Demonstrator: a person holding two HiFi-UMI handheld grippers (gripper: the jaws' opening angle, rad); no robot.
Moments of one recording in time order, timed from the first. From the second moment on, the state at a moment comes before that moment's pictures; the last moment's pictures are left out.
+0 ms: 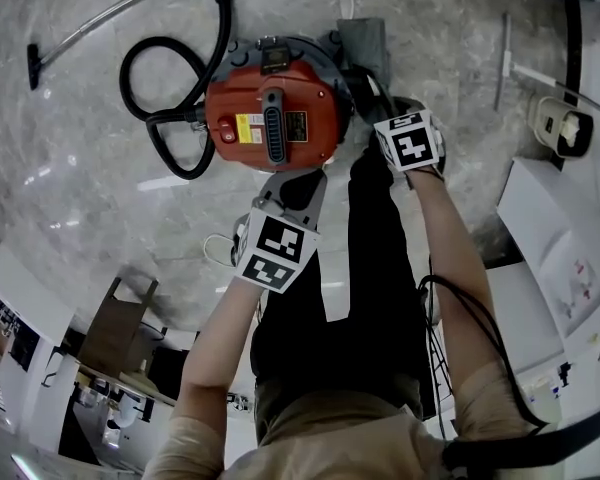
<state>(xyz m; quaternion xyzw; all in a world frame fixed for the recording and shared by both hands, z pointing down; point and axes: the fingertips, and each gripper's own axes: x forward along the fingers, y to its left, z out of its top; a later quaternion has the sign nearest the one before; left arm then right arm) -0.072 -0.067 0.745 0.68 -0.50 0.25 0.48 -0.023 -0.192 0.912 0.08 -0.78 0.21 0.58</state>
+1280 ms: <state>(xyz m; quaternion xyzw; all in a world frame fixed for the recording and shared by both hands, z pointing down) -0.073 -0.060 0.749 0.68 -0.50 0.25 0.47 -0.020 -0.201 0.917 0.17 -0.75 0.38 0.51</state>
